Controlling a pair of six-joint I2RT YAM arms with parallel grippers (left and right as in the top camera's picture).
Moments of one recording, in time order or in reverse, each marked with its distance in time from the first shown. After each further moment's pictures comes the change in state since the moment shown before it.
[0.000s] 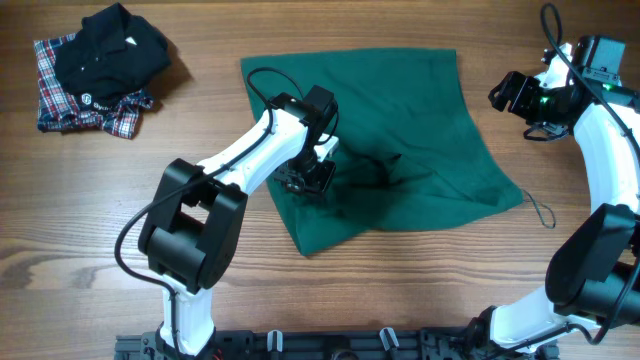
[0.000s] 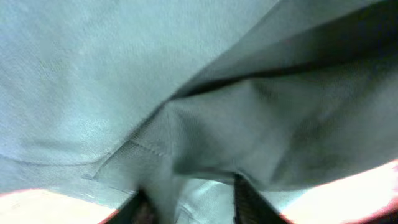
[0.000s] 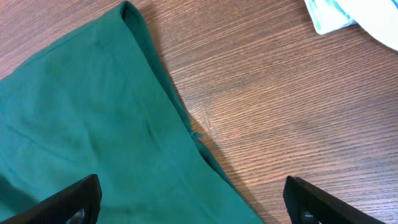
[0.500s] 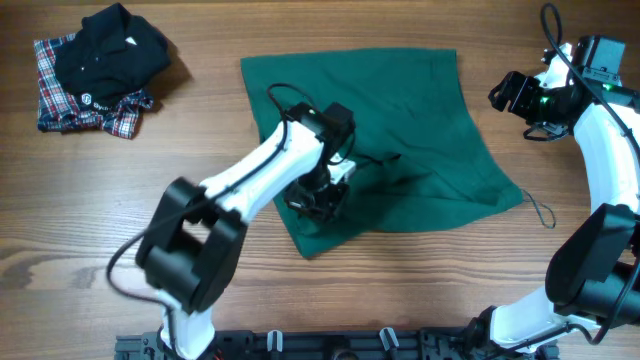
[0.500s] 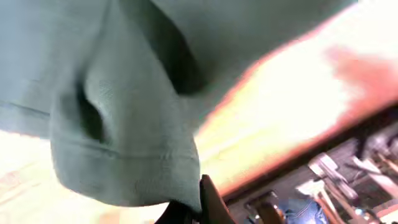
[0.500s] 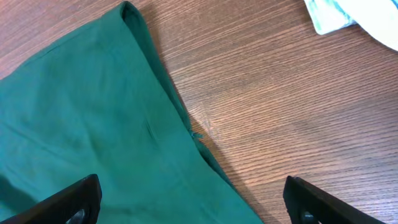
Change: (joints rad) left arm -0.117 -0.096 -0.003 -0.180 0.111 0.000; right arm 0.000 0.000 0.000 0.000 0.000 0.000
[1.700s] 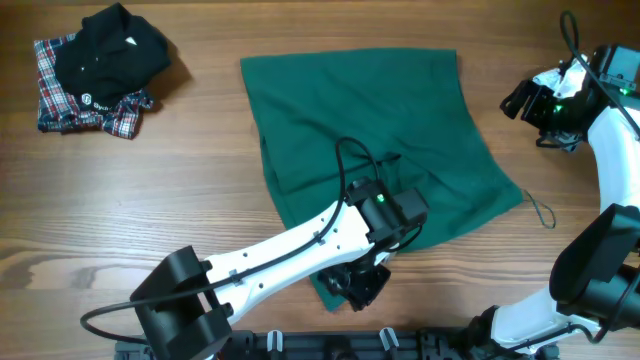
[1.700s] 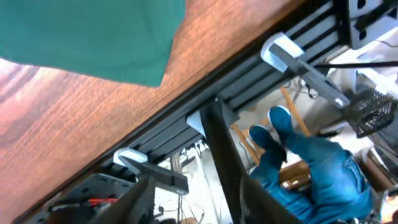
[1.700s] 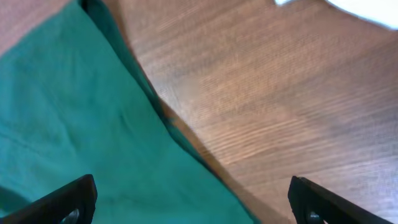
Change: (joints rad) left arm -0.430 -0.159 -0.001 -0.203 0.002 -0.236; right arm -0.066 0.000 0.000 -0.090 0.001 0.000
